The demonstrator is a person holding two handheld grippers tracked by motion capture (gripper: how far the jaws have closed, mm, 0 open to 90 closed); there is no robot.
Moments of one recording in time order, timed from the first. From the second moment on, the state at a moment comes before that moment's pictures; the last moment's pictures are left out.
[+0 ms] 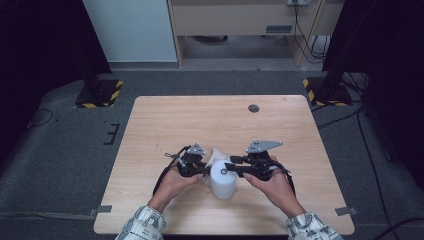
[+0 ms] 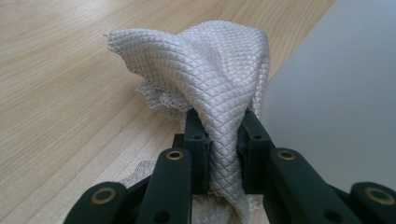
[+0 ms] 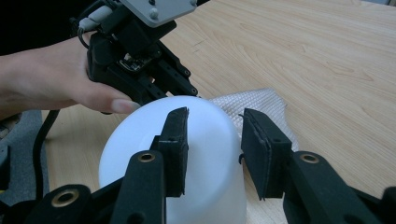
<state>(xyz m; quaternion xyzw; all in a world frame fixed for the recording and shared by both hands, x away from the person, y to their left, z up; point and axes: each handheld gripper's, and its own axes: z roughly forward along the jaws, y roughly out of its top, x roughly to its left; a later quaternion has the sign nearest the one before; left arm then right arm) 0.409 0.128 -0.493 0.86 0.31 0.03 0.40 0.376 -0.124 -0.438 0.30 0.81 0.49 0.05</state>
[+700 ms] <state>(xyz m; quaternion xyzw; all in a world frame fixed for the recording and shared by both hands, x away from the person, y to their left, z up) 0.342 0.169 -0.461 0.83 0.29 0.05 0.47 0.373 -0.121 -0.437 0.31 0.82 0.48 0.06</state>
